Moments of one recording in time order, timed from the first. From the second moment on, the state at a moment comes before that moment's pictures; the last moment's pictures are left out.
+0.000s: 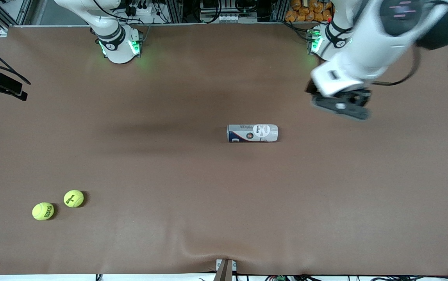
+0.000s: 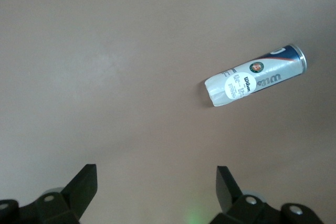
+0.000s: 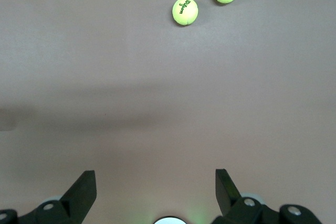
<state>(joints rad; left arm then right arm) -0.22 0.17 -0.33 -1.51 0.12 1.55 -0.08 -0.04 0.03 -0.01 -1.45 0.01 1.40 -0.01</state>
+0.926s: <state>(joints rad) -0.44 0.47 -0.32 -1.37 0.16 1.65 -0.09 -0.04 0.03 -0.01 -1.45 0.01 1.40 -0.01</state>
